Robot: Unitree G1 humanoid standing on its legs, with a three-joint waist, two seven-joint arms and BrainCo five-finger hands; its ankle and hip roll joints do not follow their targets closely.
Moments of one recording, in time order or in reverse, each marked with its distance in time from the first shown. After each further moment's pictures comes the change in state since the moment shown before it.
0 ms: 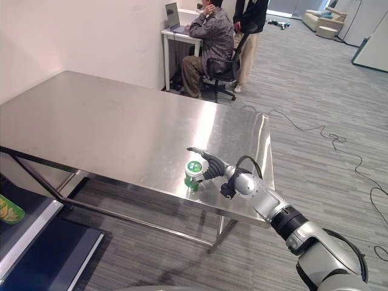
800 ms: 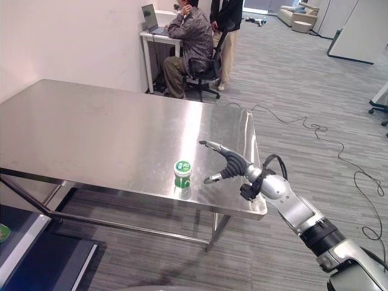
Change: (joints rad) left arm 0.005 0.002 0.037 0.022 0.044 -0.006 -0.041; right arm 0.129 -0.188 -0.152 -0.276 0.117 -0.043 0.070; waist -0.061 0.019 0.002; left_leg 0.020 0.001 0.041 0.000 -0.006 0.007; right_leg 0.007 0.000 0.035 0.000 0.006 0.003
